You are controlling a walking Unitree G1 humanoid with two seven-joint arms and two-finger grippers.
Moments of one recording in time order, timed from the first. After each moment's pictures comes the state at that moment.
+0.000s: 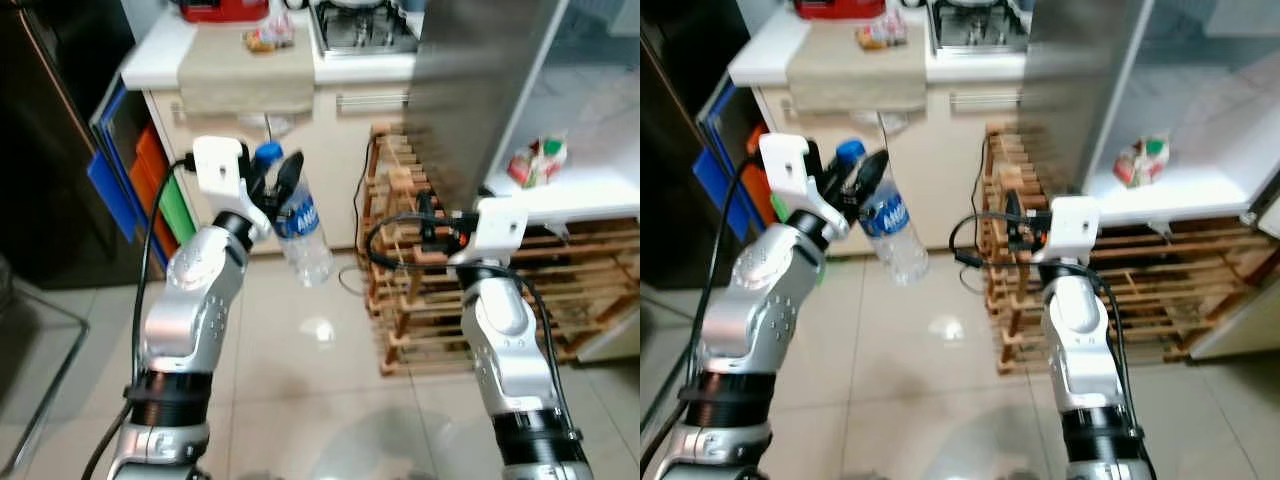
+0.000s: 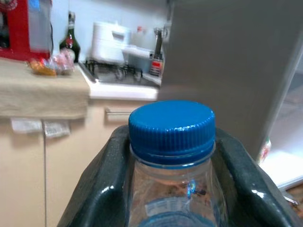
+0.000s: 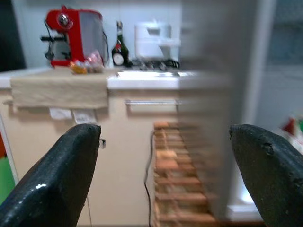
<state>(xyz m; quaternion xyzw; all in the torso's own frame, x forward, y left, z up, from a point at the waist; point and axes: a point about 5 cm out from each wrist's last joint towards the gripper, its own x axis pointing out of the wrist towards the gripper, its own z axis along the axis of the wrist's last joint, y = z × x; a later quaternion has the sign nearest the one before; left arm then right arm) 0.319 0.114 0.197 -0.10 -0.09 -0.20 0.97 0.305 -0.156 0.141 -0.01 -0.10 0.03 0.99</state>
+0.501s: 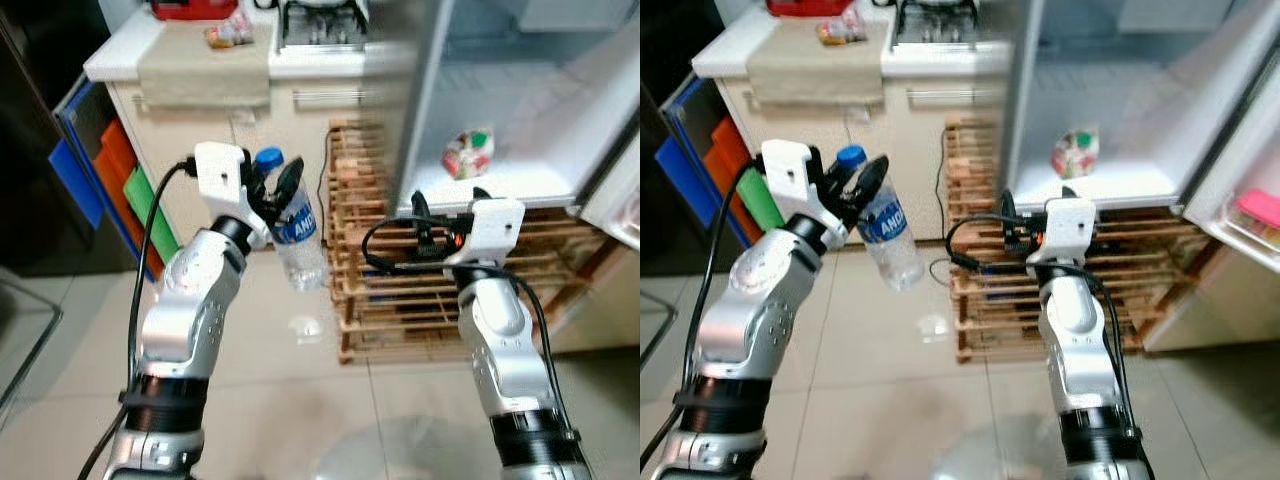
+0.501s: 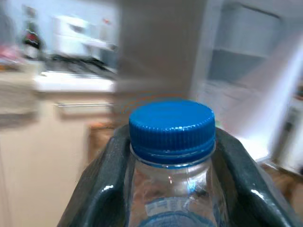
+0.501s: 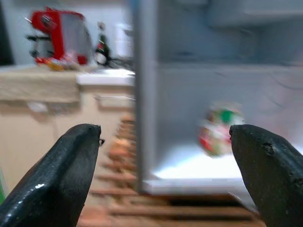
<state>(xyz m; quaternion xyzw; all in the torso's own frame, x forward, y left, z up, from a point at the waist) 0.312 0.100 0.191 -0.08 -0.08 -0.24 0.96 0.303 -0.163 0.135 -0.02 -0.09 0.02 1.00</state>
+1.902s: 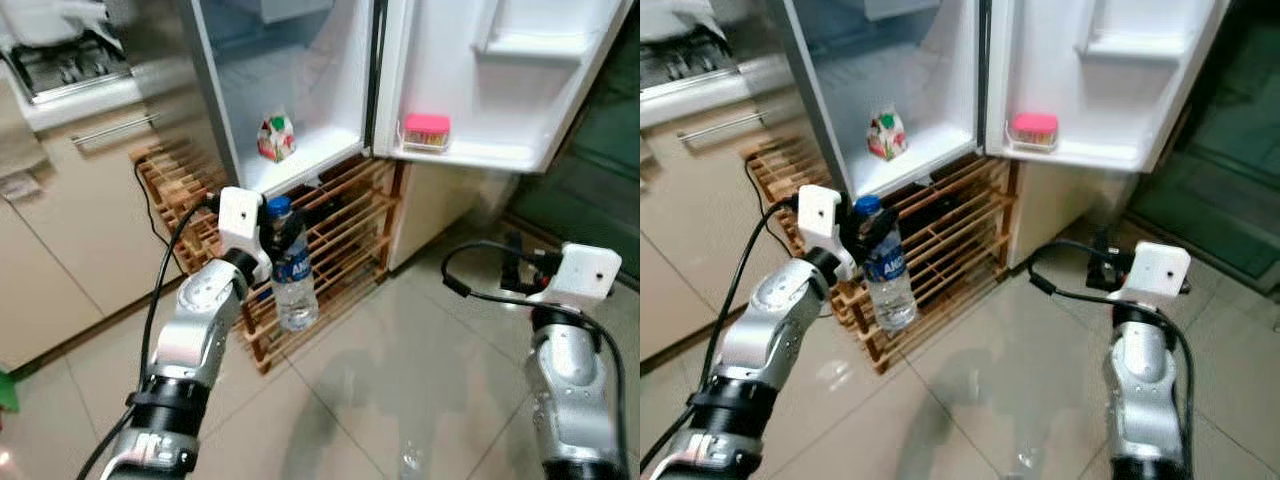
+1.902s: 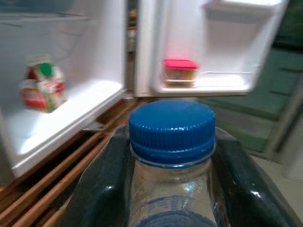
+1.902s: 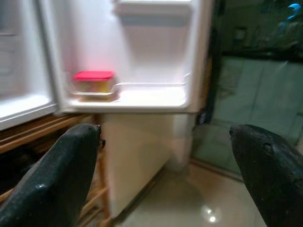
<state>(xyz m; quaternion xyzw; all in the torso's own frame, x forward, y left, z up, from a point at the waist) 0.317 0.120 0.138 -0.06 -0.01 -0.25 0.97 0.268 -0.219 0.111 -0.03 -0.06 -0.11 0.99</state>
